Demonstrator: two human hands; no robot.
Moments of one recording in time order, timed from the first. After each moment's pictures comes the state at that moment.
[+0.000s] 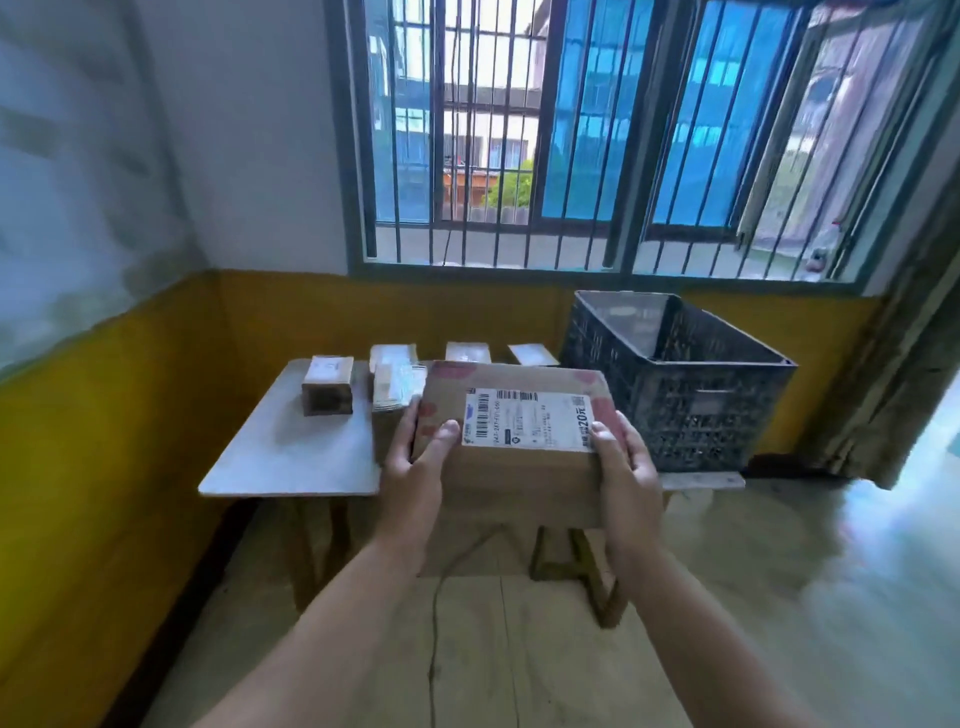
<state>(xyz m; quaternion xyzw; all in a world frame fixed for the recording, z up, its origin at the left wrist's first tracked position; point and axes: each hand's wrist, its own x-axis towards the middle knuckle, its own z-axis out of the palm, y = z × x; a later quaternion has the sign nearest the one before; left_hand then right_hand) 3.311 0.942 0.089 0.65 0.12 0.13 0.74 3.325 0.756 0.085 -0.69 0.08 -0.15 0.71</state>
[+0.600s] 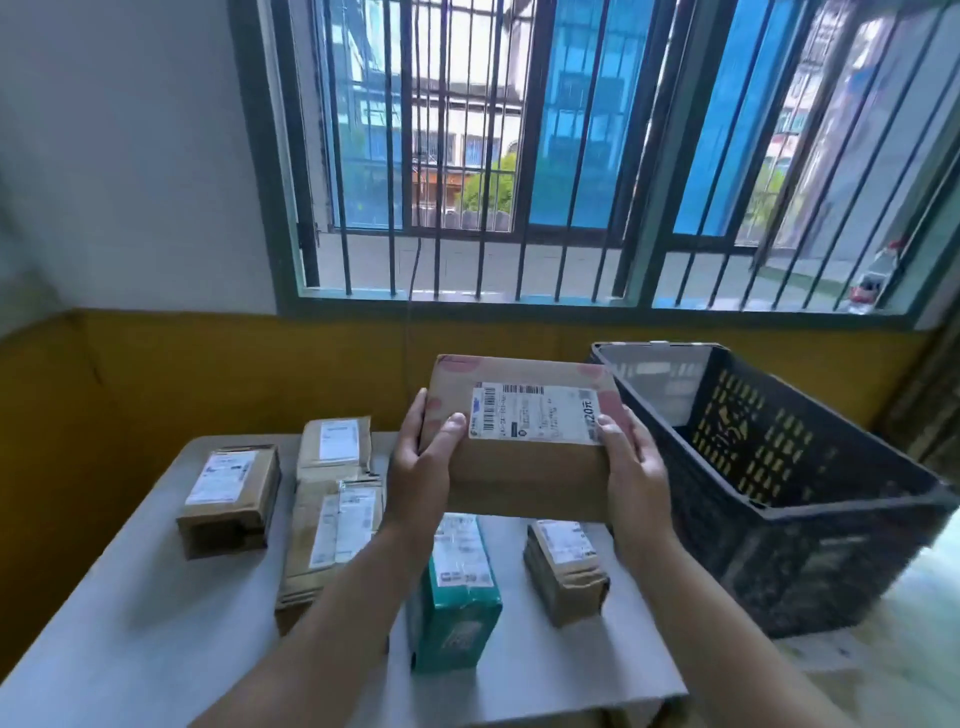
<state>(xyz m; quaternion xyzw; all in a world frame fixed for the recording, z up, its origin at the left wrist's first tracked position) 3.729 0.961 0.090 0.65 0.08 0.14 0.75 3.743 0.774 0.088 -0.70 0.09 -0.18 0.68</state>
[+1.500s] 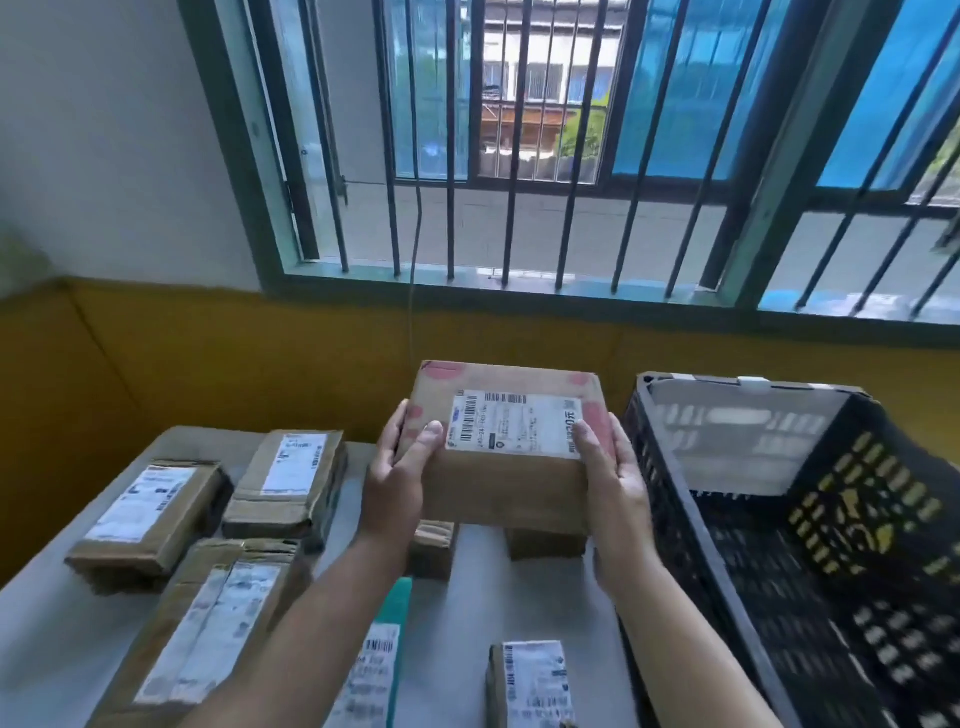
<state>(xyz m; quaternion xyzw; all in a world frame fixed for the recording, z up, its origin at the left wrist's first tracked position) 3.959 0.900 0.055 0.67 0.21 0.17 0.69 3.997 0.715 0.055 -0.69 0.04 0.00 0.72</state>
